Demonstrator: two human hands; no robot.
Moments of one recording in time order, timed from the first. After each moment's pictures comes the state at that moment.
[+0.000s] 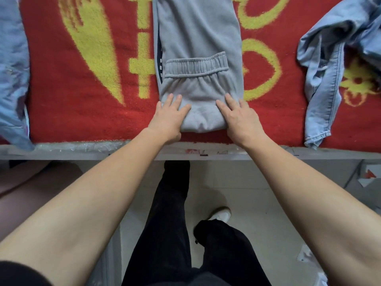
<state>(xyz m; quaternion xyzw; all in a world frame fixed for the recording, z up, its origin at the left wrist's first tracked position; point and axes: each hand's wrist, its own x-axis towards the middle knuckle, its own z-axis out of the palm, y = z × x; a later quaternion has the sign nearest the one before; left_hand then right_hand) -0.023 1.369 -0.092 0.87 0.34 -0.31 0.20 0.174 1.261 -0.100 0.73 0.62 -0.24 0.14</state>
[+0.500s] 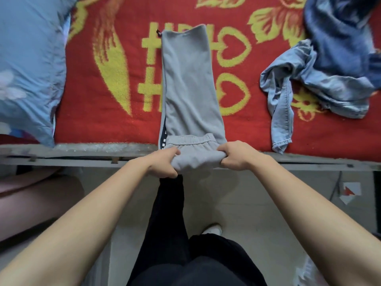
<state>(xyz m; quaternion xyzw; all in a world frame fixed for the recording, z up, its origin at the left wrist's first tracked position) -0.070 1.264 0.026 0.74 0.39 -0.31 0.45 0.172 1.167 0.032 0.68 0.59 -0.43 0.13</state>
